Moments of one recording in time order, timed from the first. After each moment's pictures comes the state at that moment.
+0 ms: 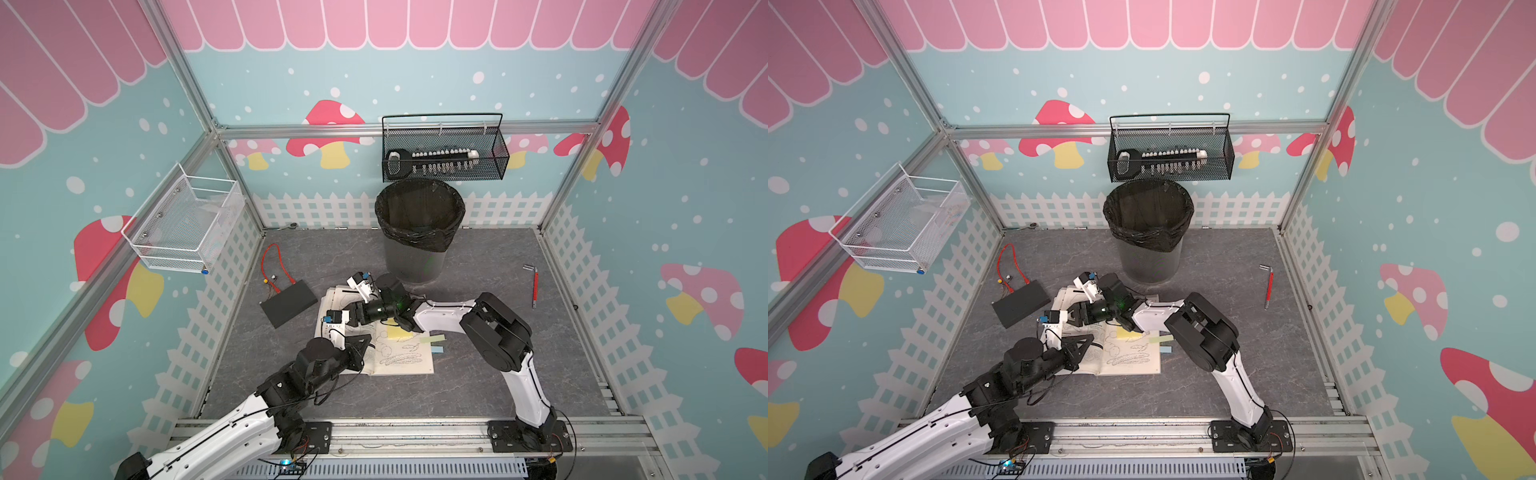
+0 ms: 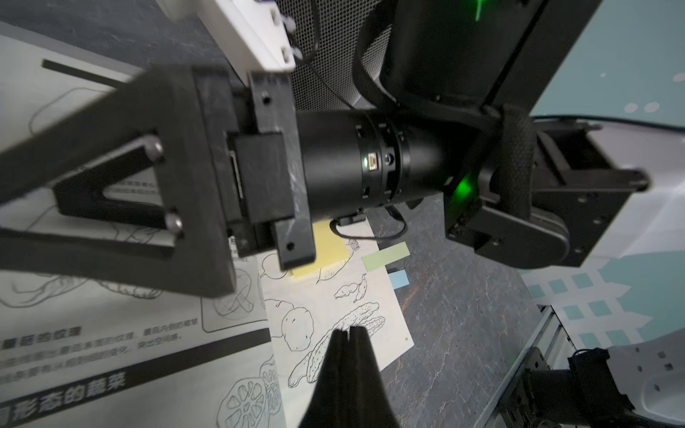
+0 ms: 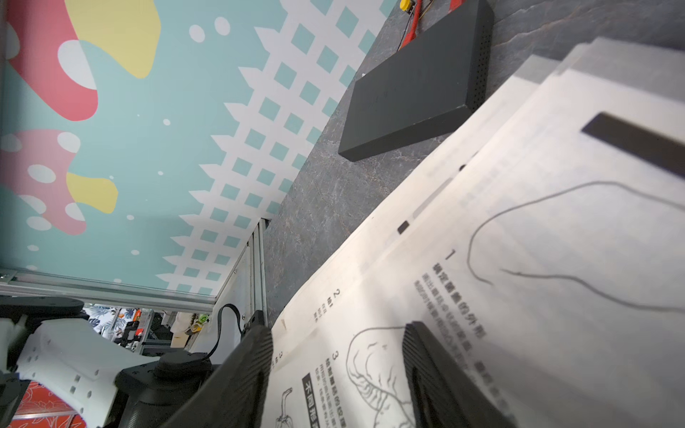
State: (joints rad) left arm -0.79 0.64 0.29 -0.06 -0.04 -0.67; right arm 0.85 2.18 1.38 0.39 -0.65 0.69
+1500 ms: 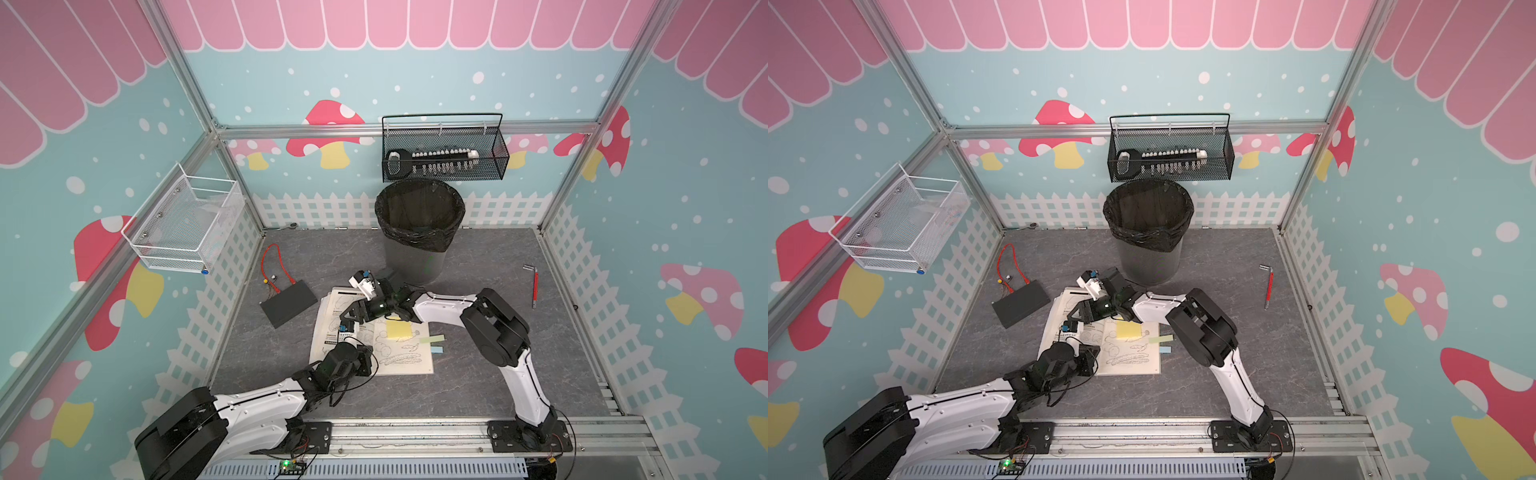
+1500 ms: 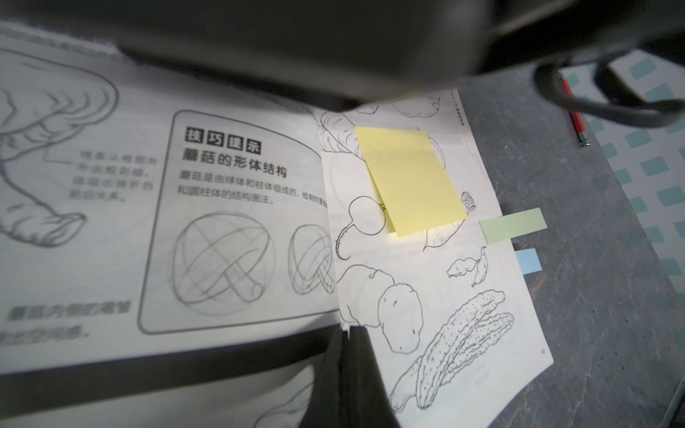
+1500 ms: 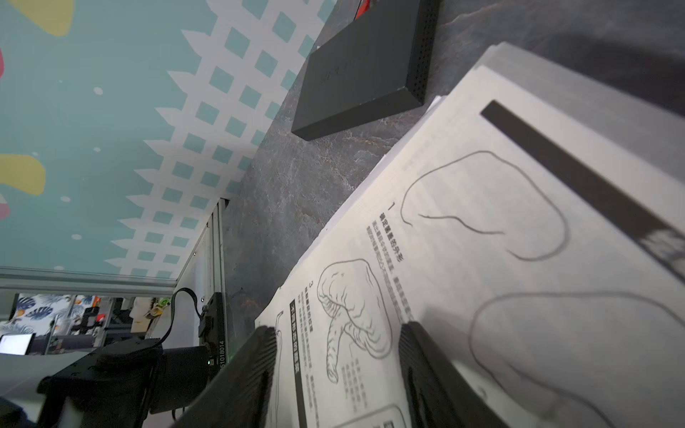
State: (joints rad) left arm -0.82 1.06 0.17 0.27 -0.17 -0.72; right arm 0.81 2.10 1.38 0.14 -0.61 0.52
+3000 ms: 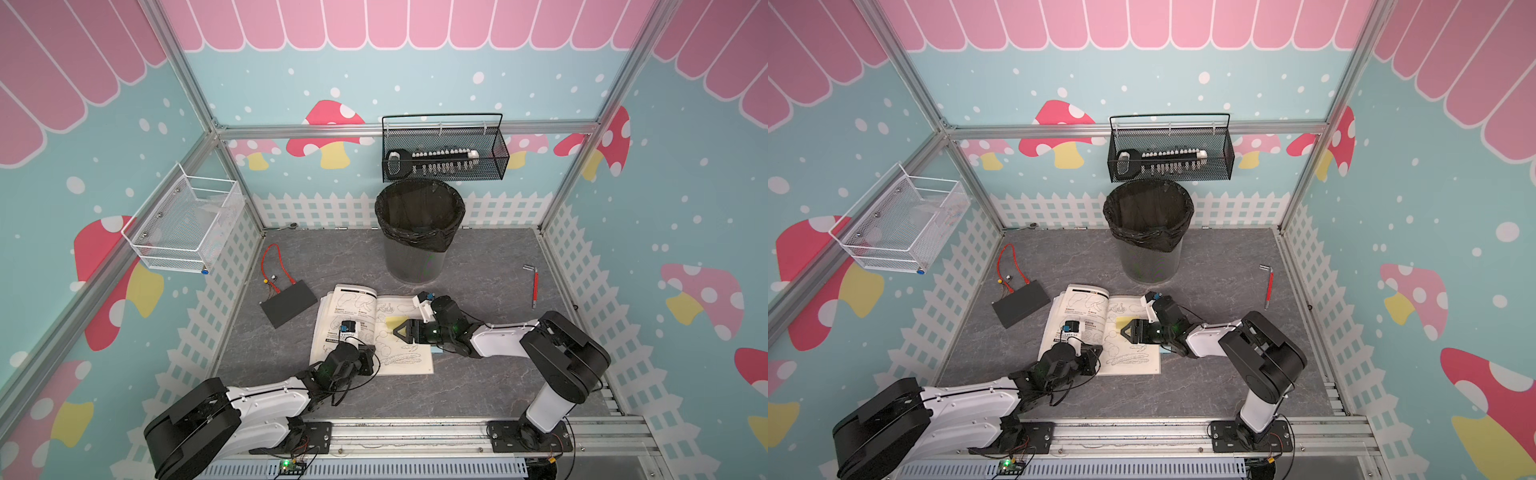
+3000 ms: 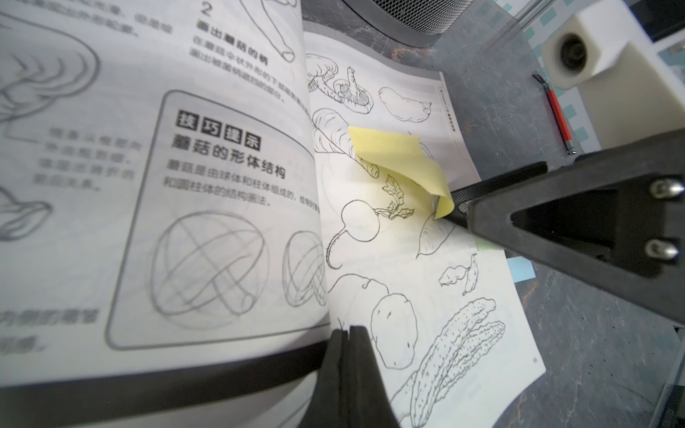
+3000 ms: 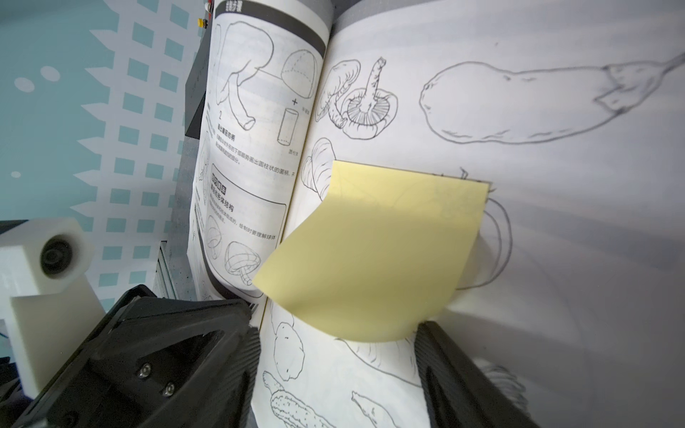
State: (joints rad) left arm -0.82 1.14 0.15 0.39 -0.16 -0.73; right arm 0.71 1.70 0.67 0.37 -0.40 0.75
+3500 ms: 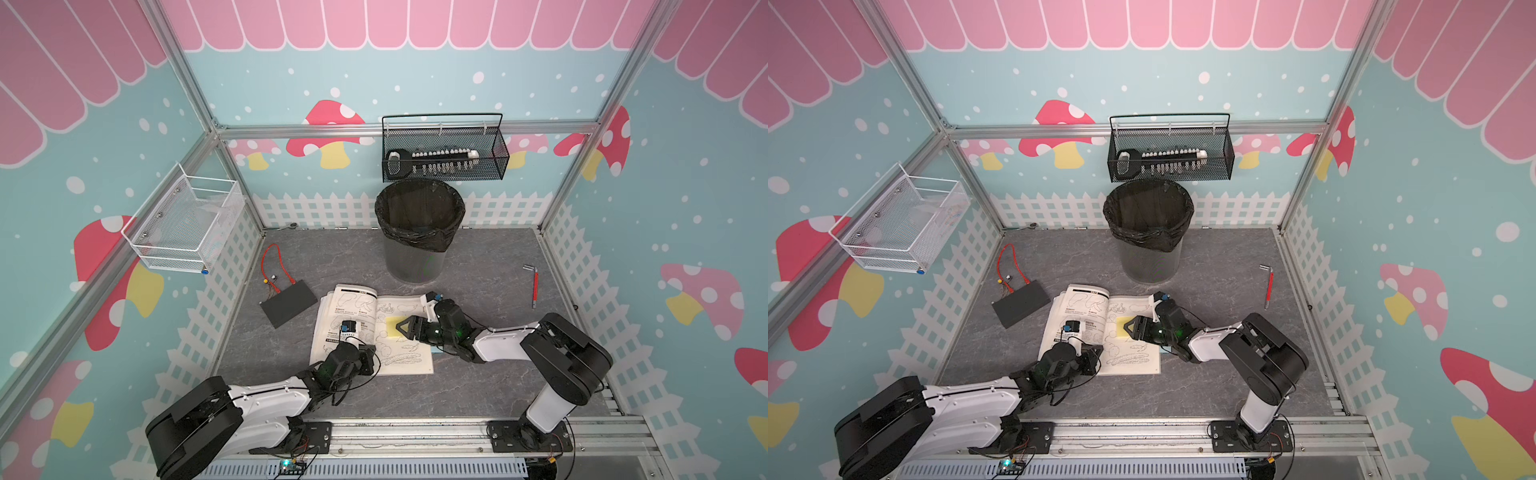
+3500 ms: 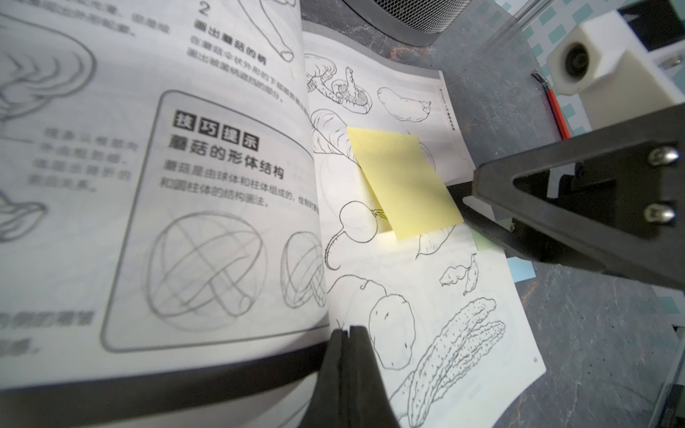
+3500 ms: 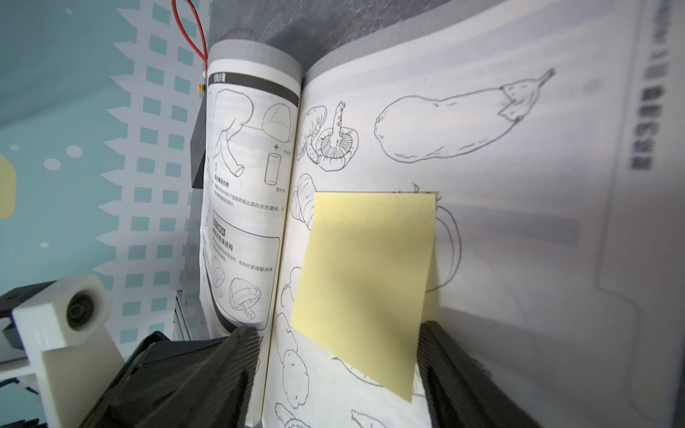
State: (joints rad) left arm -0.82 1.15 0.15 0.41 -0.16 -0.73; right arm 0.71 1.69 0.60 0.50 -0.30 0.93
